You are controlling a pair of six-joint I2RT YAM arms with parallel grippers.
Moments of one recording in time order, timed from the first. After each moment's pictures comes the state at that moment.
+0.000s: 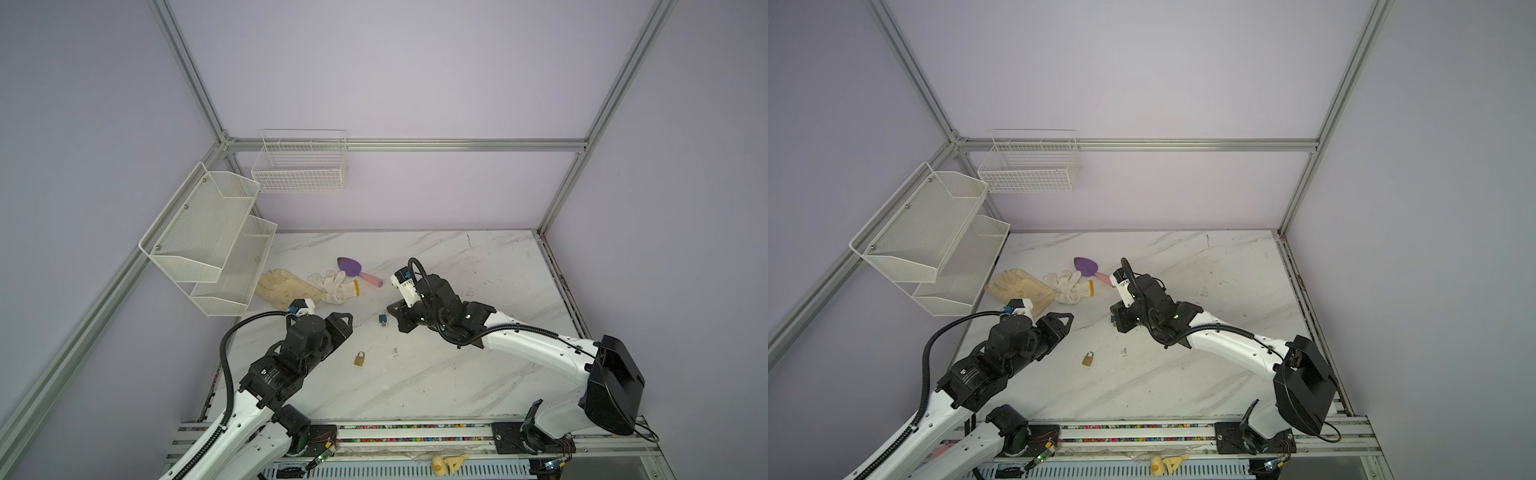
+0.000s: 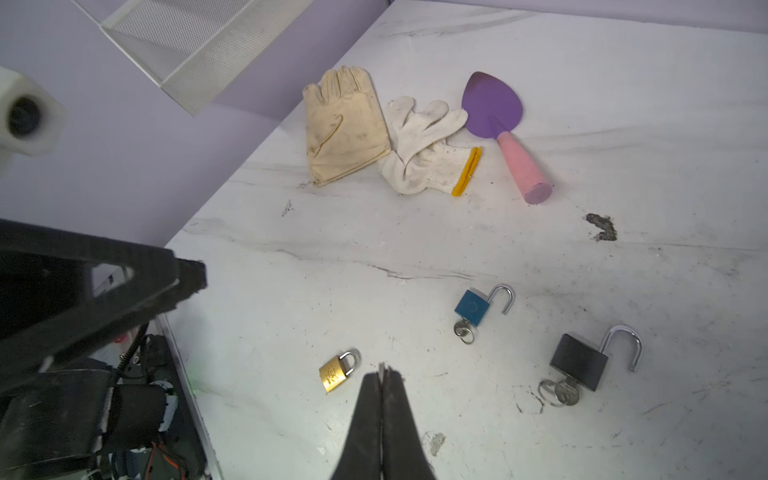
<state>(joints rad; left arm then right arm) -0.56 0.69 0.68 -0.53 -0.13 -1.18 0.92 1.49 1.12 -0.17 -0.12 0.36</state>
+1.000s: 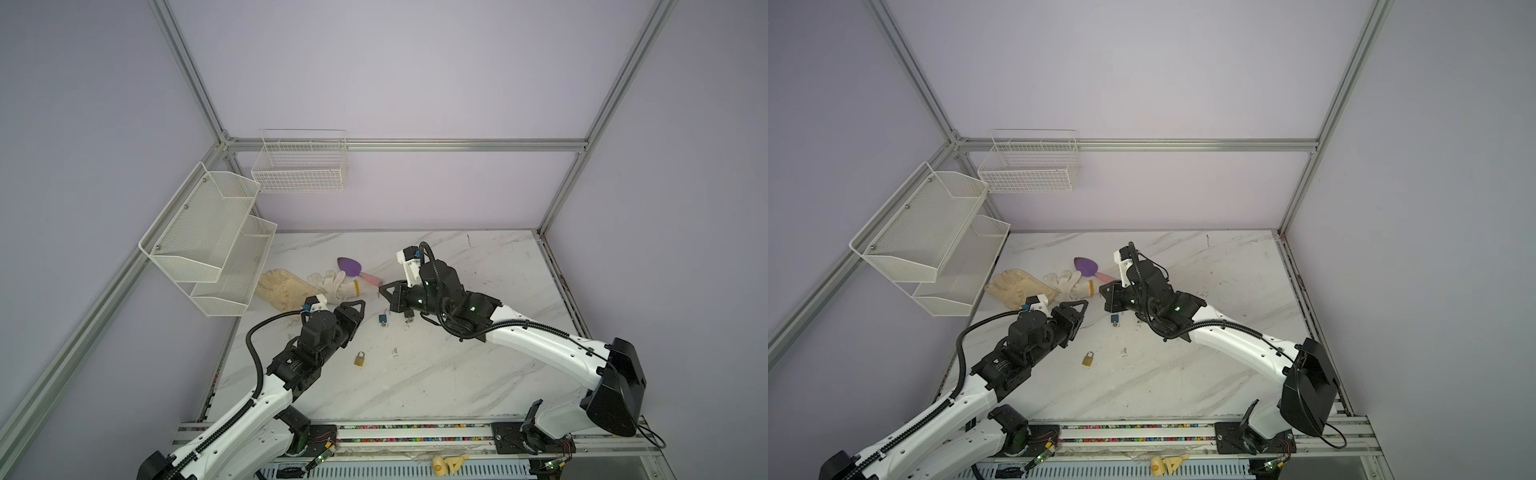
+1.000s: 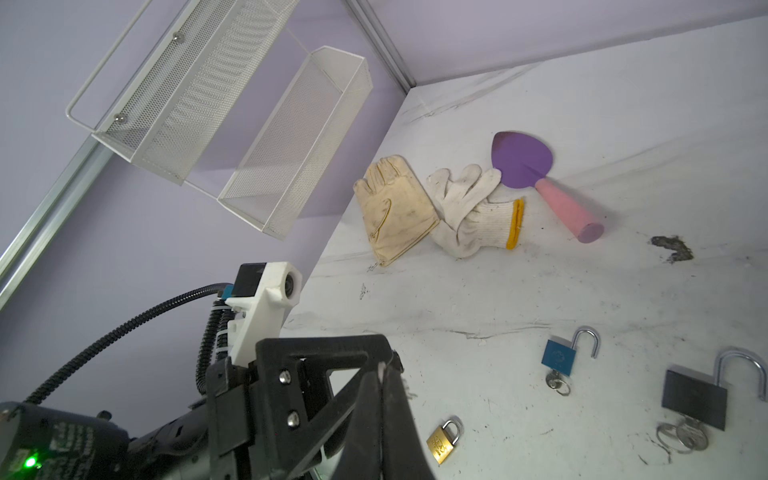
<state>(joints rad) -0.55 0.82 0.53 -0.09 -0.13 -1.27 0.92 1.47 1.25 -0.15 -0.07 0.71</state>
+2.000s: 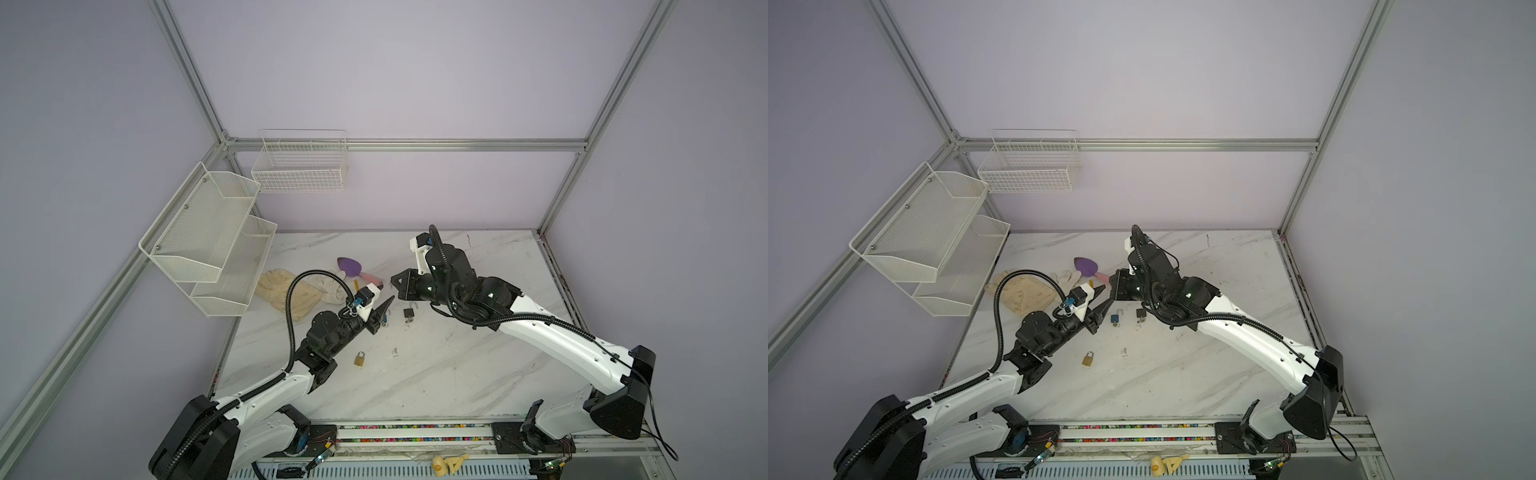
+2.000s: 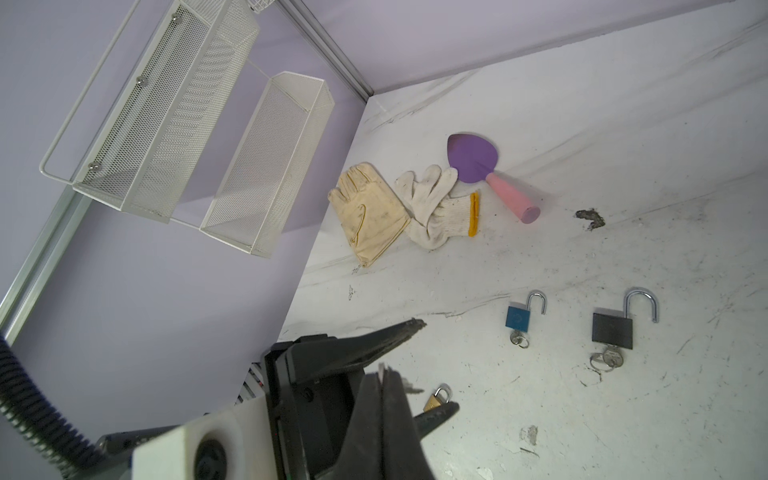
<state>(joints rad) -0.59 1.10 0.42 0.75 0.16 0.17 0.91 1.46 1.47 -0.49 0.00 0.77</state>
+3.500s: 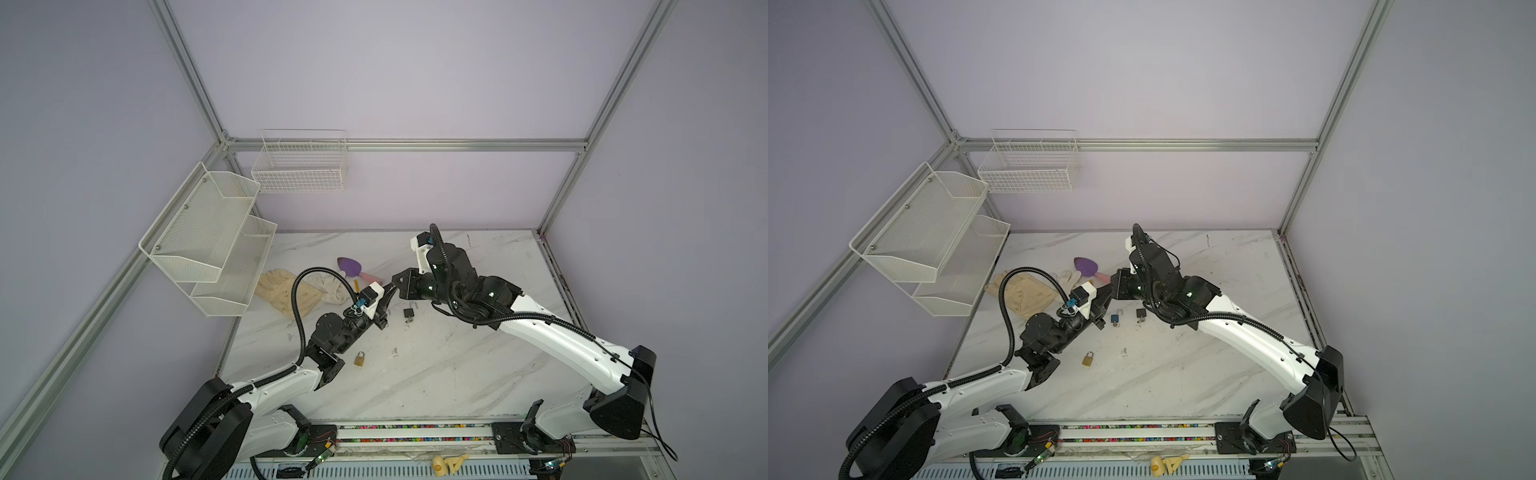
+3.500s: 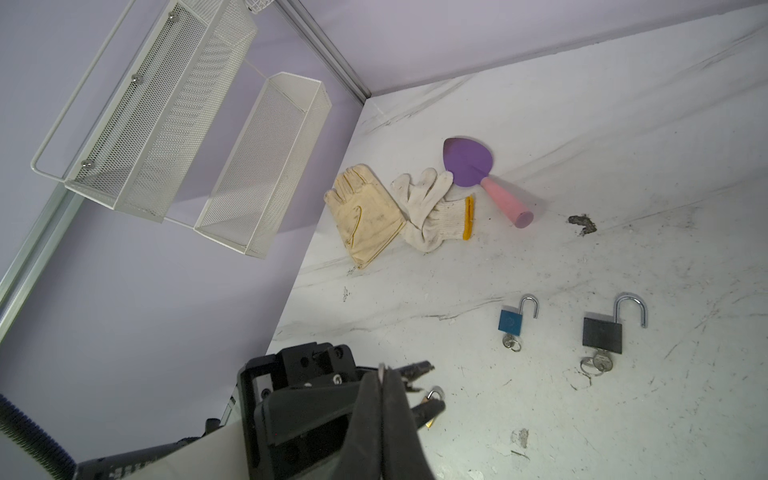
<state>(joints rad) -0.64 1.19 0.44 0.96 0.12 0.15 0.90 1.46 1.47 -0.48 0.00 0.75</state>
